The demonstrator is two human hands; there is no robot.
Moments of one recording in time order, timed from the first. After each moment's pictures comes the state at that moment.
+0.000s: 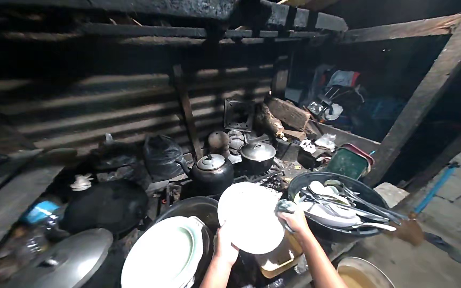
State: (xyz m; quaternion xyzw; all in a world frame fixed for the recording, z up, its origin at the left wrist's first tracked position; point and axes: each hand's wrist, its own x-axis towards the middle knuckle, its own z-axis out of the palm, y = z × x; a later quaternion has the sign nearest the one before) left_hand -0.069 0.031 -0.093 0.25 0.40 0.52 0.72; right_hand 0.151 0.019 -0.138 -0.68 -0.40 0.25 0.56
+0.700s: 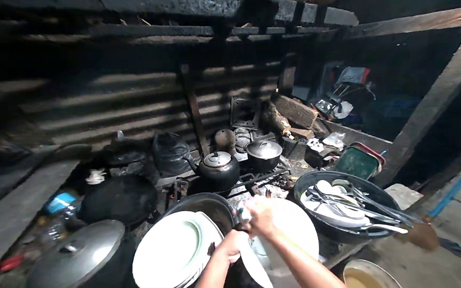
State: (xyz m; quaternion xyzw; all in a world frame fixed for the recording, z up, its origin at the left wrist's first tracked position) left_hand -0.089 0.024 -0.091 0.50 0.47 0.27 0.68; right_hand 0.051 0.055 -0.113 -0.48 -0.71 -0.18 0.49
